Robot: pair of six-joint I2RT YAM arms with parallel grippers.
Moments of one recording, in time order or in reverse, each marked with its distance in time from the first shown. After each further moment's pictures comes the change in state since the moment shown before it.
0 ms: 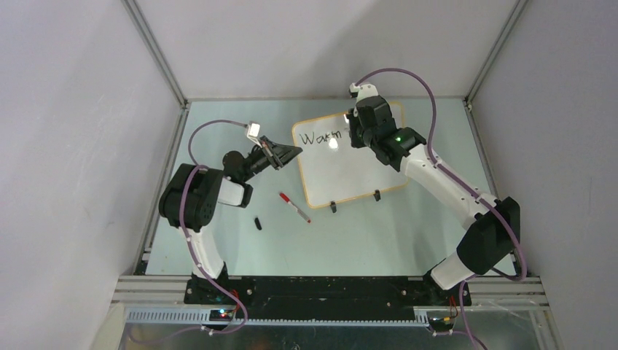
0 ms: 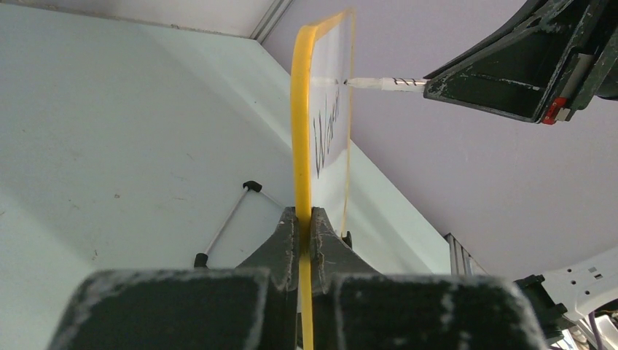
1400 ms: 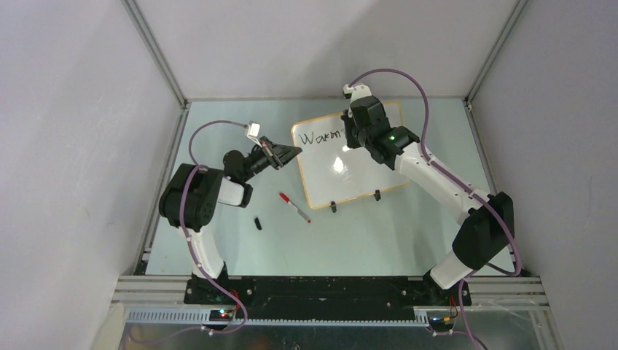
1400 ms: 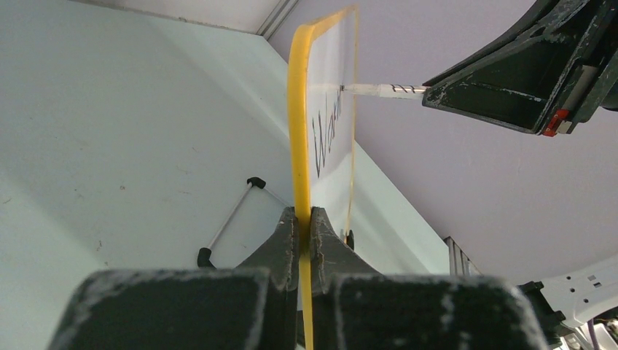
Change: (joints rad) left arm 0.002 0.002 0.002 -0.029 -0.010 -0.005; right arm 0.008 0.045 0.020 0.007 -0.001 -0.018
